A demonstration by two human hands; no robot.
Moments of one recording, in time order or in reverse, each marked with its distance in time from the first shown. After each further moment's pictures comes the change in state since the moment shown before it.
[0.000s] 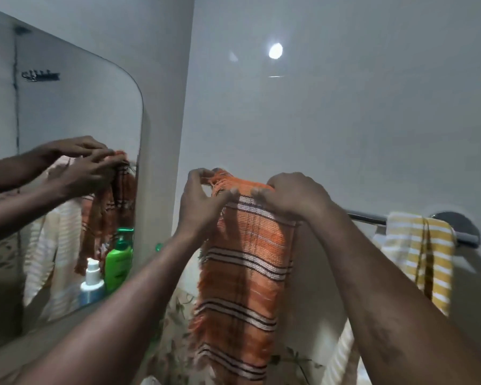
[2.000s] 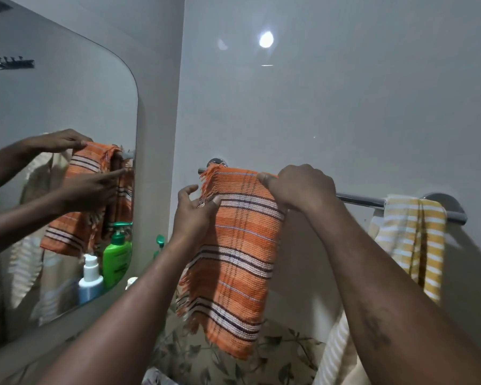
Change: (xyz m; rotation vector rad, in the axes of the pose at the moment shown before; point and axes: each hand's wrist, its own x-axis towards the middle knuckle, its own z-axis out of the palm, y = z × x) left_hand -0.008 -0.051 -0.012 -0.335 -0.128 -0.360; right_hand -0.008 -0.008 0.011 -0.093 0.103 0.200
